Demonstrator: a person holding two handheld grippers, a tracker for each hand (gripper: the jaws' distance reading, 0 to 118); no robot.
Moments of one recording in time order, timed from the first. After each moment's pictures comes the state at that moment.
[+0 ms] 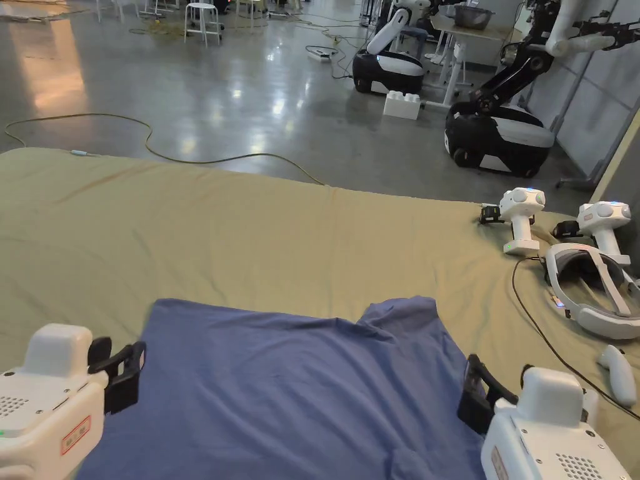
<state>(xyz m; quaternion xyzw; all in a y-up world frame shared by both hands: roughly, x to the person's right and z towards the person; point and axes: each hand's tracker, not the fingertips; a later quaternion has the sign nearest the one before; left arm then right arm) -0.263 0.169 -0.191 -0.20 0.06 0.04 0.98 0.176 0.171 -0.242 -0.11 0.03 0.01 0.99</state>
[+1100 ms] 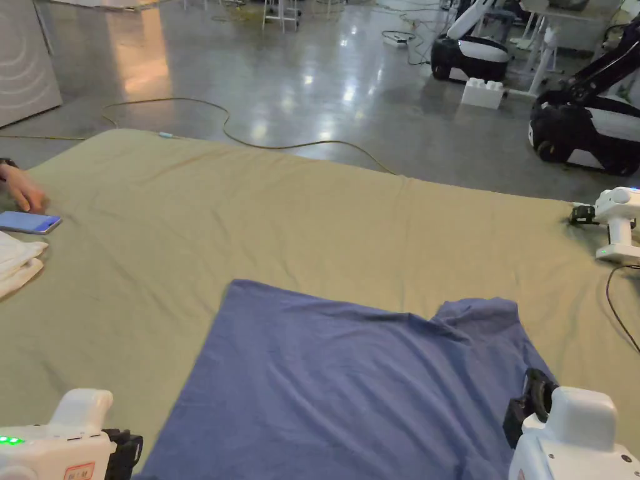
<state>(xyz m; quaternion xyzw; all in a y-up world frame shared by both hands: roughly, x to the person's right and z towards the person) -0.356 0.069 -0.133 -0.48 0.06 0.14 0.86 0.130 0.139 -0.247 -0.12 0.08 0.05 0.99</state>
